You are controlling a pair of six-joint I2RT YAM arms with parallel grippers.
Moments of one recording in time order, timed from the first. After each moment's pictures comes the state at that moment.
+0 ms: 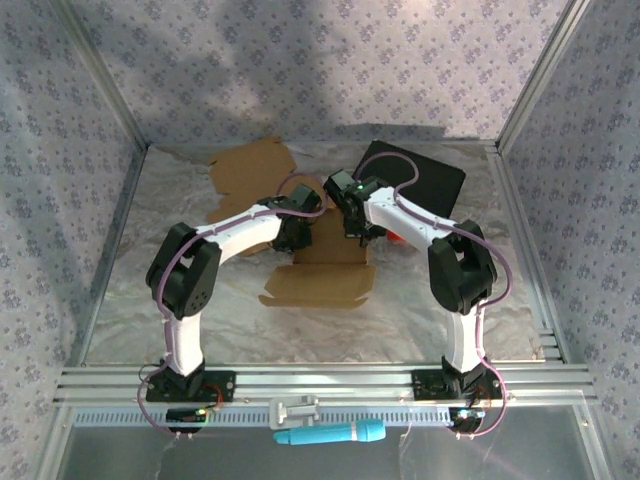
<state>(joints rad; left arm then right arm) -0.66 1.92 1.39 -0.70 -0.20 -0.73 0.62 1.95 1.60 -1.04 0.38 0.69</state>
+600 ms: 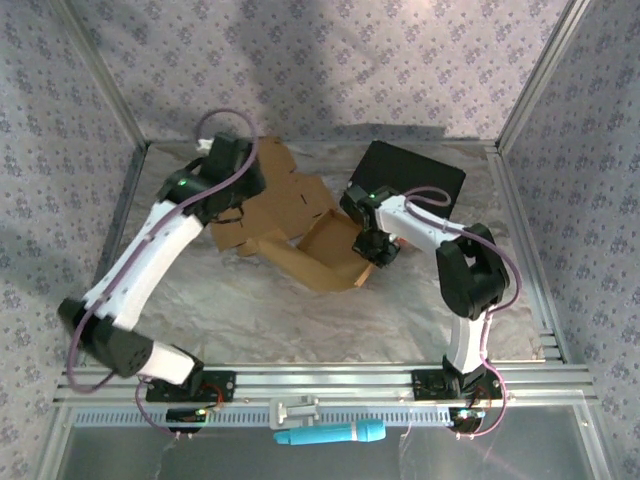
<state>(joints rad) -0.54 1.39 1.58 -0.96 -0.38 -0.76 0.58 1.86 1.39 -1.13 0.09 1.30</state>
